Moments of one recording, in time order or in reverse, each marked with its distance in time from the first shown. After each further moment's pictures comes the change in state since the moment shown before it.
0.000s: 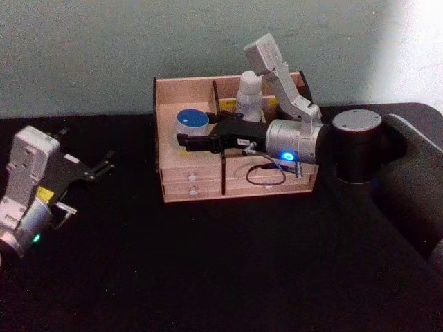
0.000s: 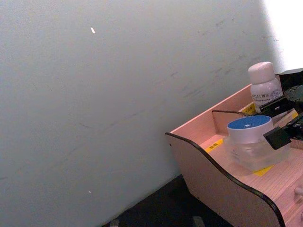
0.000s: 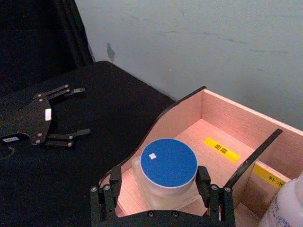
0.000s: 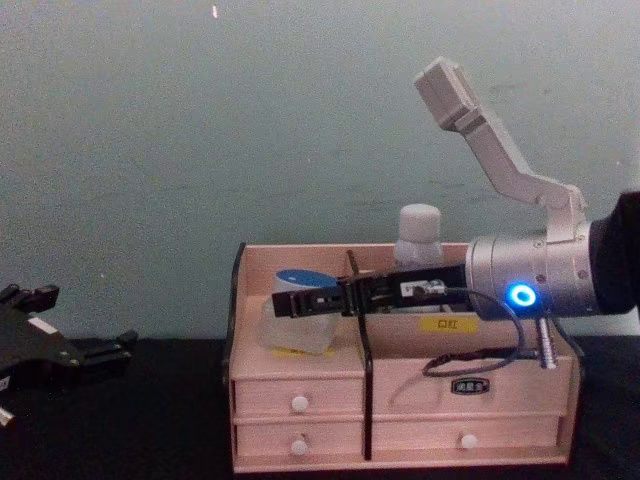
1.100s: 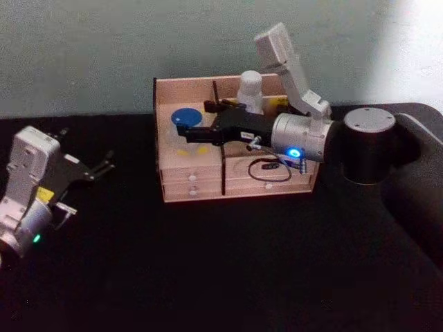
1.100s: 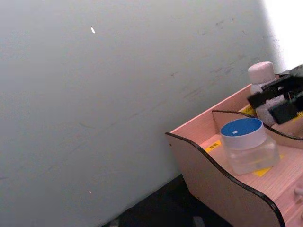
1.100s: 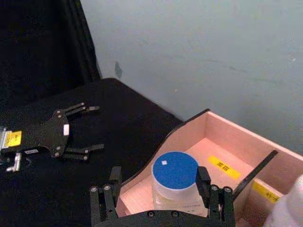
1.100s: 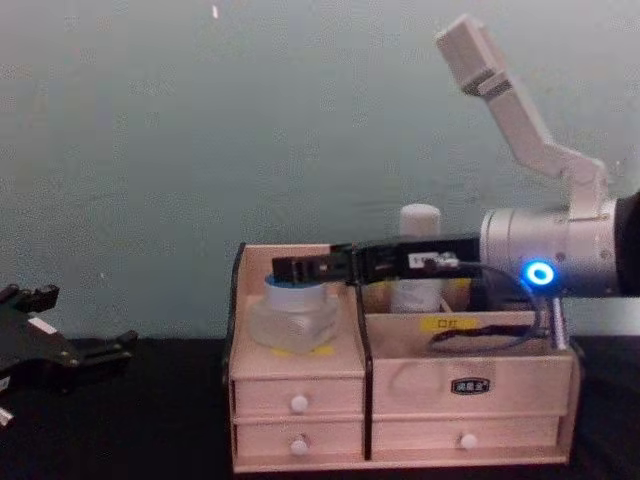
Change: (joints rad) left arm 0.000 0.000 0.000 0.000 0.000 0.000 0.000; right arm -0.050 0.044 0.022 -0.130 0.028 -0.018 -0.010
